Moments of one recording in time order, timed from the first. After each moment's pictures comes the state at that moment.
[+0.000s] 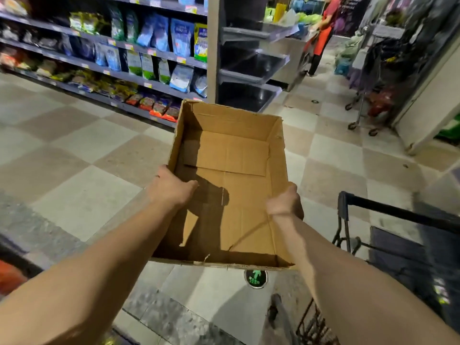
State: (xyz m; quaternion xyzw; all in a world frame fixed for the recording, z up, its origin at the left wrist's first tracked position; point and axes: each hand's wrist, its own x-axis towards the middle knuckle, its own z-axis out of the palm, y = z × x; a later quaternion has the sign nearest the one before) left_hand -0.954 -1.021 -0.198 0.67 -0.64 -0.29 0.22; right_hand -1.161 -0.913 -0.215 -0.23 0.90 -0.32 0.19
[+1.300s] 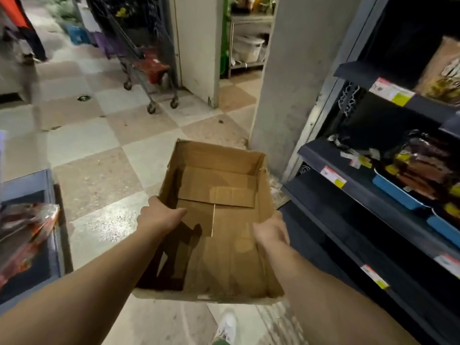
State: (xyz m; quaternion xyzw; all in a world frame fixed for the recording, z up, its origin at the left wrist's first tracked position) left_hand -1.831 -1.342 -0.287 0.32 -0.87 -0.37 -0.10; right_hand -1.826 -1.097 -0.295 0.30 0.88 -0.35 0.14
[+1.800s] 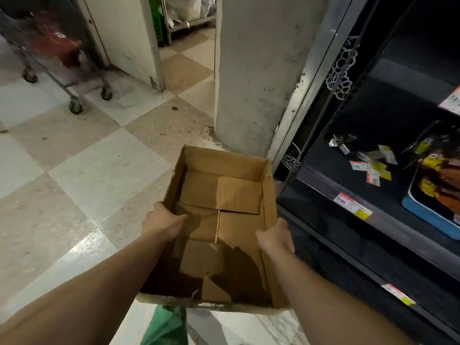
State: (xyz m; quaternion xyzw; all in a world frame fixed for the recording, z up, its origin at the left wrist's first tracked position) left_hand -2.160 -1.302 -0.353 0.20 -0.90 -0.31 -0.21; right_hand -2.083 -1.070 -0.355 0.44 0.82 -0.31 0.16
